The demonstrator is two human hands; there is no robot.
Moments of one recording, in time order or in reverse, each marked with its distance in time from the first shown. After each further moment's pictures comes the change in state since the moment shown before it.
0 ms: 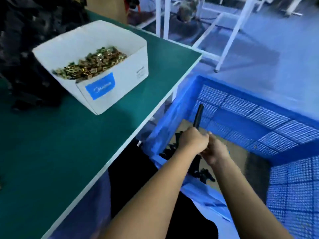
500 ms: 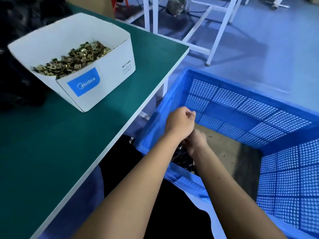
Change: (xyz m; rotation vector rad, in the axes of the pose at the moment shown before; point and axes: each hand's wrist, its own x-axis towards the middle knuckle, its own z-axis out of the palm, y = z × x) left_hand 0.008 0.007 -0.029 -0.034 0.166 0.301; right_hand -0.007 0.012 0.030 -0.012 0.022 -0.056
